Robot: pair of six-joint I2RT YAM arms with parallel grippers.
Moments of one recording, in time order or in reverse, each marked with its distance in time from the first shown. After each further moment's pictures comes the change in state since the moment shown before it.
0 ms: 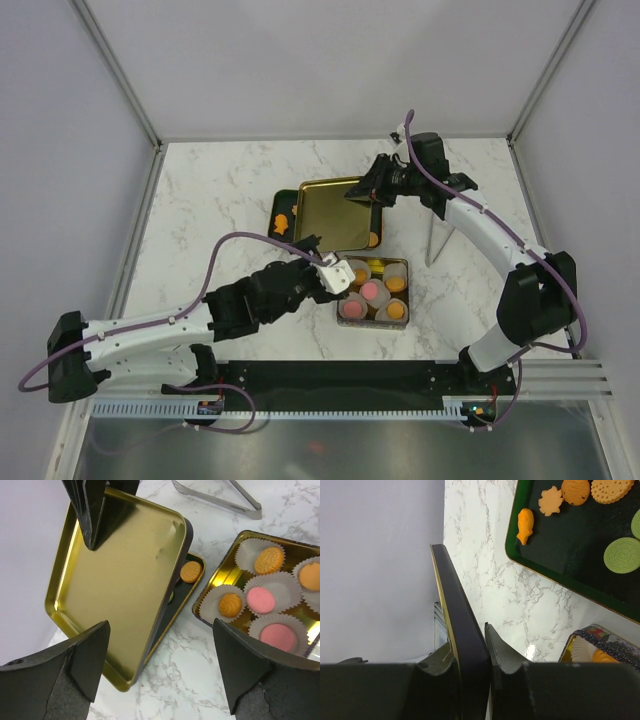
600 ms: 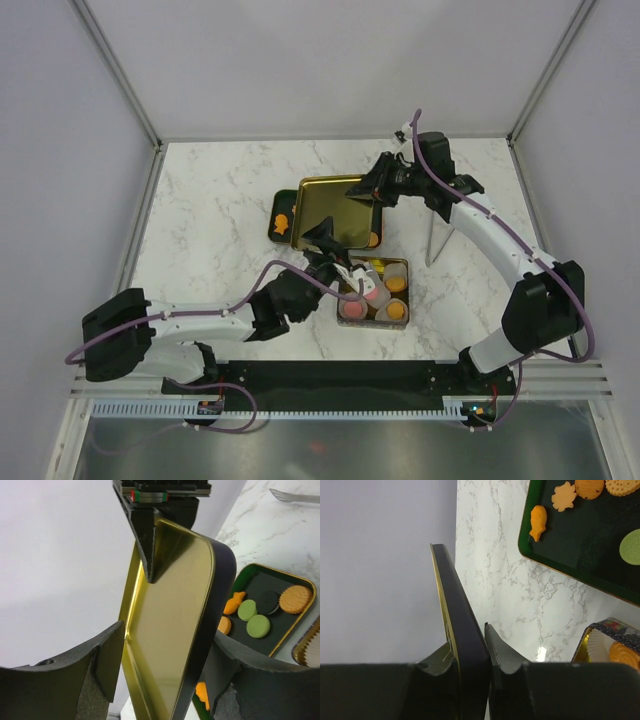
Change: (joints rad) left arm -0.014 0.283 -0.122 0.721 -0.202 0.597; right arm 0.000 -0.048 -0.003 -0.002 -0.010 0.059
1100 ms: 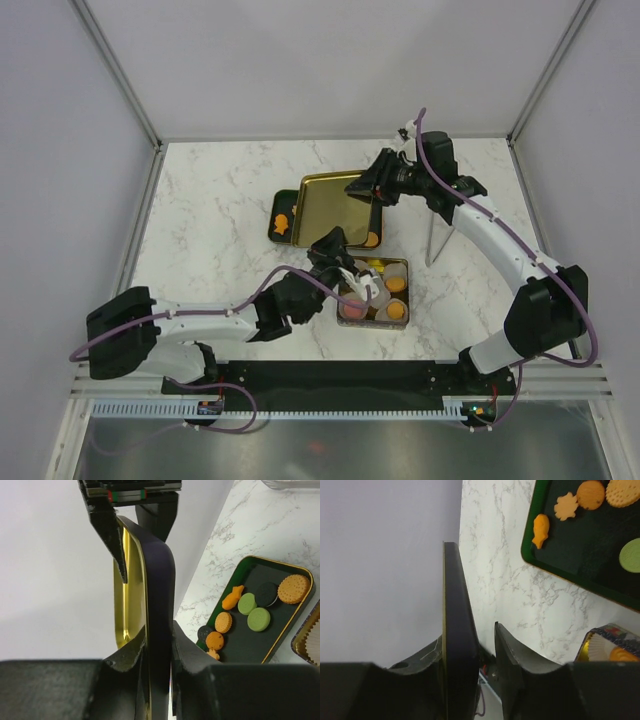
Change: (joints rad) left arm -0.007 0.034 -0.002 0.037 0.001 0.102; right arm -0.002 -0.029 -0.015 0.034 0.012 0.036
